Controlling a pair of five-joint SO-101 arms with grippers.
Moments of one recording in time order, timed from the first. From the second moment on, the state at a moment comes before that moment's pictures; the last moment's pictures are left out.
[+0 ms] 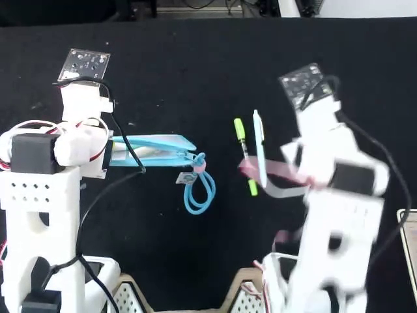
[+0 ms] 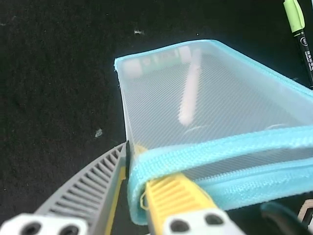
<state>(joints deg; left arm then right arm) -2.0 -32.8 2.8 100.4 -8.6 6.6 -48.4 25.6 80.1 25.4</state>
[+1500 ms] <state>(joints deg) -2.1 -32.8 3.0 100.4 -8.5 -44.6 -76.8 74.6 3.0 1.9</state>
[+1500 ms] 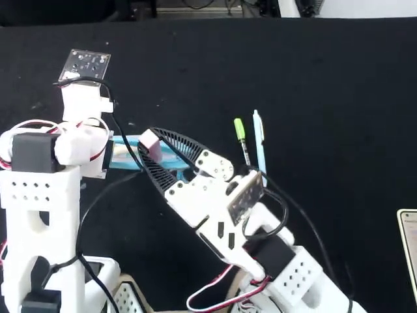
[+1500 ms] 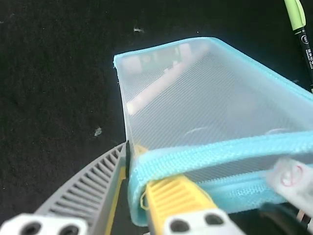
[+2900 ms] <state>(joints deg) -2.0 -32.7 3.0 100.4 -8.6 -9.3 -76.5 61.4 46.5 1.8</state>
